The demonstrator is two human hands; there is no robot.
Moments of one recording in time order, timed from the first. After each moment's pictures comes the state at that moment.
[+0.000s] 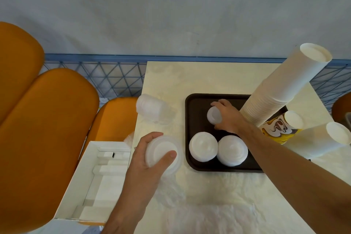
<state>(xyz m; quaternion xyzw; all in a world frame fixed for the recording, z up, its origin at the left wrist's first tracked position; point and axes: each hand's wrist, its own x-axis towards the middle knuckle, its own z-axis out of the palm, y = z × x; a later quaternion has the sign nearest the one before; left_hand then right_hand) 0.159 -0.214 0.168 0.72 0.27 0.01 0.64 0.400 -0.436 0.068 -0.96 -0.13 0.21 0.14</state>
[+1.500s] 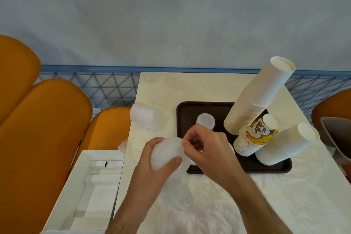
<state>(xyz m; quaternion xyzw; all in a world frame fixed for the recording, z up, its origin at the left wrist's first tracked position) 0.156 -0.241 0.204 0.72 0.25 -0.04 0.65 0.222 -0.387 0.216 -0.88 -0.18 0.07 0.44</state>
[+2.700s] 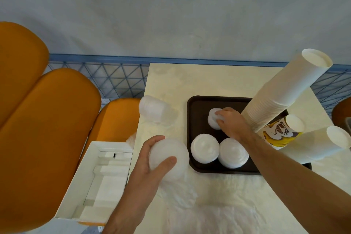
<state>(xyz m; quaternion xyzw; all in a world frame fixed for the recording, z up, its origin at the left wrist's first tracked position) 0.151 -0.214 0.185 0.66 0.28 -0.03 0.70 0.383 -0.435 0.069 -0.97 -0.13 0.13 0.14</state>
